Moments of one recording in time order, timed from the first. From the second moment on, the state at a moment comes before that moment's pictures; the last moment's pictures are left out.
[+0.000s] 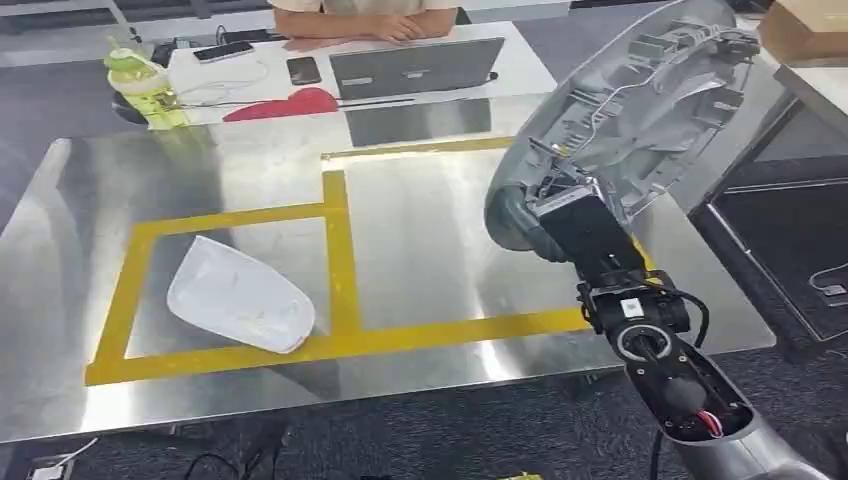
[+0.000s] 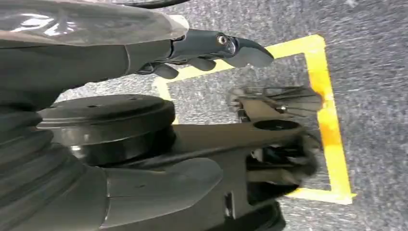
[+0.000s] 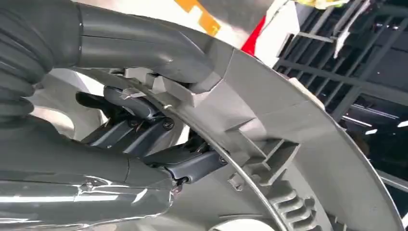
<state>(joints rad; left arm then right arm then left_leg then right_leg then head) -0.19 0.02 -1.05 -0.22 0.94 0.26 -0.02 -0.44 -0.07 0.64 -1.45 0.19 -0.30 -0.29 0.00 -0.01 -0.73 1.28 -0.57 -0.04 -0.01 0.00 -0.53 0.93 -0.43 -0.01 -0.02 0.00</state>
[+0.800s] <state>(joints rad) -0.20 0.02 -1.05 -0.22 0.94 0.27 -0.02 -0.44 -0.07 0.64 -1.45 0.19 -0.30 -0.28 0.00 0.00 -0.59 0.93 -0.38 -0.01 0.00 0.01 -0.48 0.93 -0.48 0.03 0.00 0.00</state>
